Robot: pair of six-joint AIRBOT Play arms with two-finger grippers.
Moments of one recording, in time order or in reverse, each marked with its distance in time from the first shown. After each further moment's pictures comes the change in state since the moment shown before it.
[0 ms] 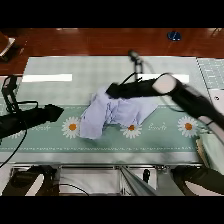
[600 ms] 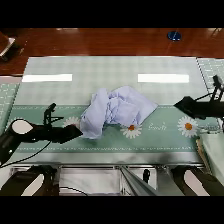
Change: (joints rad) left arm 0.005 -0.335 -0.265 -0.354 -0.012 0.199; right arm -0.760 0.358 -0.481 -0.155 0.271 -0.049
